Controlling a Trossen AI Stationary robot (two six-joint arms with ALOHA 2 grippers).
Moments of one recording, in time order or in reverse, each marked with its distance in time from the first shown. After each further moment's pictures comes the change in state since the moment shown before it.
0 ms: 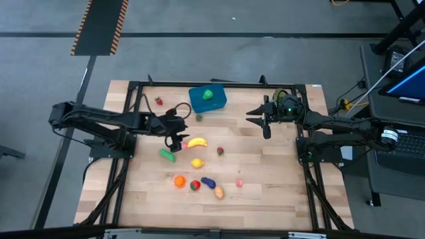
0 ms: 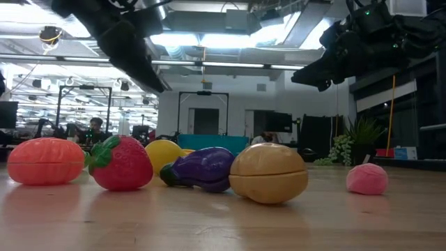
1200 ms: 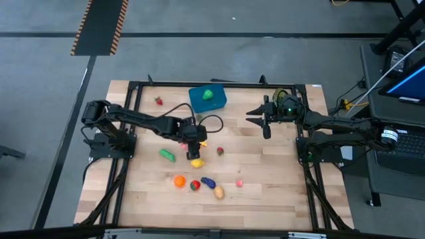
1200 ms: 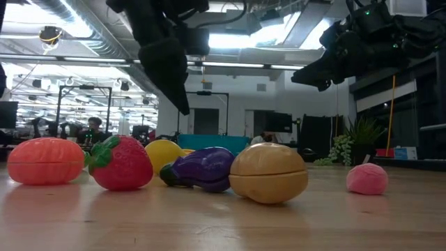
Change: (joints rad) left arm -0.056 0.471 0.388 -0.243 0.031 -0.074; right arm 0.000 0.000 0.000 0.000 0.000 0.000
